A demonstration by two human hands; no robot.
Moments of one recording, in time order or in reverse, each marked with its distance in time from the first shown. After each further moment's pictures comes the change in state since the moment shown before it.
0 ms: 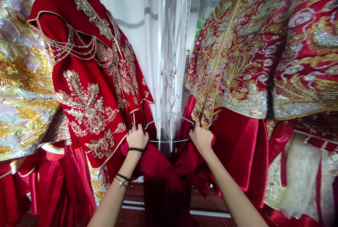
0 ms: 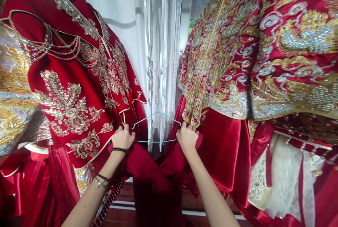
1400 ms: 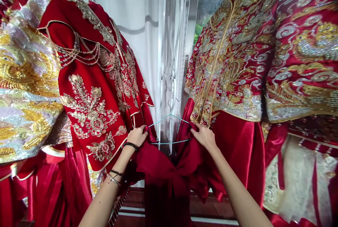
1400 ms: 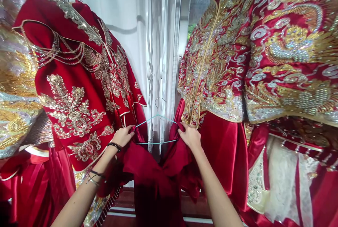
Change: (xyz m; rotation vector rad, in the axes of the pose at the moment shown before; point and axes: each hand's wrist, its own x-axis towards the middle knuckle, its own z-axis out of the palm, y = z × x) left_hand 0.028 -0.019 -0.019 -0.188 -0.319 0.205; right_hand 0.025 0.028 -0.009 0.300 -0.248 -0.049
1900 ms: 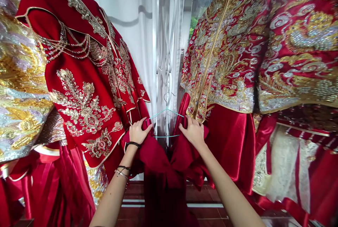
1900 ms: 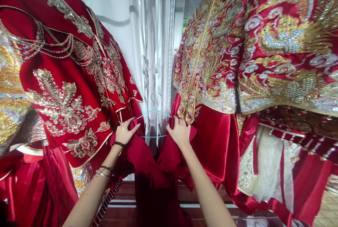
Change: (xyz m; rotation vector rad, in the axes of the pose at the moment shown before) left_hand 0.004 0.013 0.045 -0.256 0.403 0.105; right_hand -0.020 -0.027 0.027 -0.049 0.301 -0.146
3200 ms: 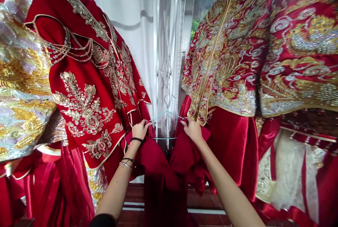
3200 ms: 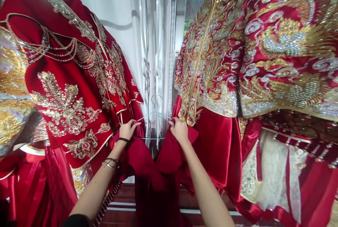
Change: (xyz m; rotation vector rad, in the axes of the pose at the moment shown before) left_hand 0.023 -0.008 0.015 0.174 -0.112 -0.054; right_hand 0.029 0.008 0.004 0.136 -0.178 0.029
